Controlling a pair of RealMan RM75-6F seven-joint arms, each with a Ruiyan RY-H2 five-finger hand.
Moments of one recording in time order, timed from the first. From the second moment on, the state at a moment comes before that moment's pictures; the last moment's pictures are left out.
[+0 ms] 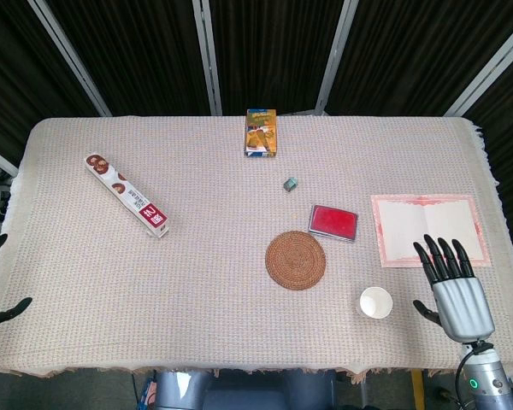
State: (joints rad) left arm -0.03 -1.03 -0.04 -1.72 1.54 1.58 0.06; right arm 0.15 -1.21 0.02 -1.61 -1.62 1.57 -0.31
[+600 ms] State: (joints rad) left arm -0.05 -1.04 -0.05 -1.72 1.50 1.54 0.07; right arm 0.21 -1.16 -0.05 -1.66 -1.59 1.28 -0.26
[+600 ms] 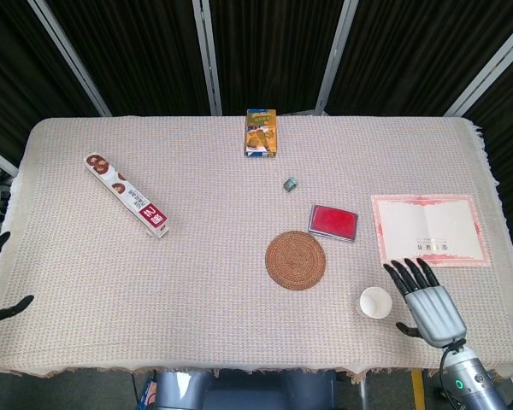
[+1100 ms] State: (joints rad) left arm -0.05 -1.04 -0.06 -1.71 1.48 1.54 0.08; right arm 0.32 -1.24 -0.02 -1.67 -1.44 1.08 -0.41
